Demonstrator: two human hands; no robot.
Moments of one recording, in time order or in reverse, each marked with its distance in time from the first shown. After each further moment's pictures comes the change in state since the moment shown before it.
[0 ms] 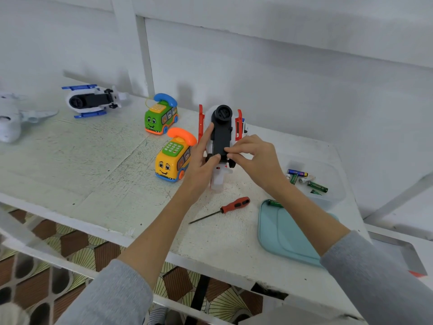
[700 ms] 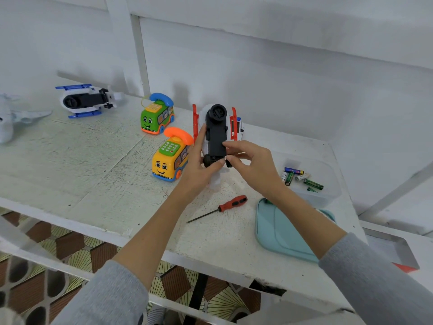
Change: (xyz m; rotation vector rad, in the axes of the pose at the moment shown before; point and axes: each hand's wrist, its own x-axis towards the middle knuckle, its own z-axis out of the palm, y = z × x) left_hand -0.002 -0.005 -0.003 0.019 -0.044 -0.017; right_hand -0.014 -0.007 0.001 0.145 -0.036 0.124
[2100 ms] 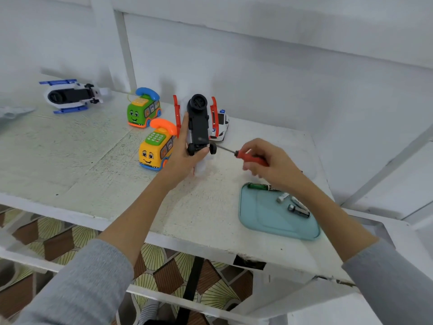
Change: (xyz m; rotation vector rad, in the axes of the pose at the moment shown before) left_hand -0.003 0.008 0.003 0.077 -0.049 -0.016; right_hand -0.049 -0.014 -0.075 0.029 -0.246 0.225
